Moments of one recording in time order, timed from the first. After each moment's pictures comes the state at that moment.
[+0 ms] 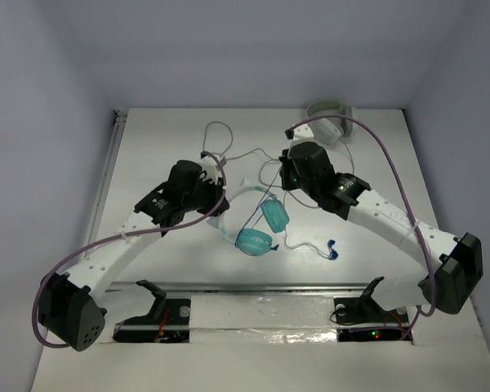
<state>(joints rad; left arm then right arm) -0.55 1.12 0.88 -0.44 0.20 -0.27 0.77 1.35 1.21 -0.37 0.34 0.32</state>
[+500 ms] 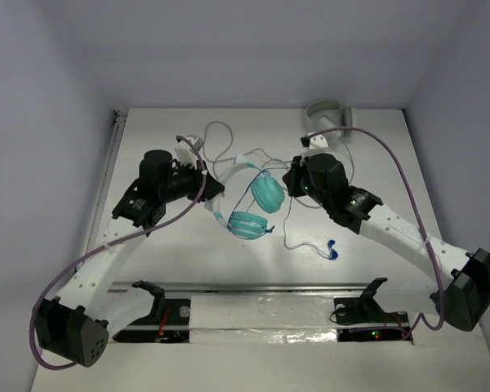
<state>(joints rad) -0.37 1.02 0.91 -0.35 0.46 -0.32 0.73 1.22 1.02 -0.21 0.28 0.41</state>
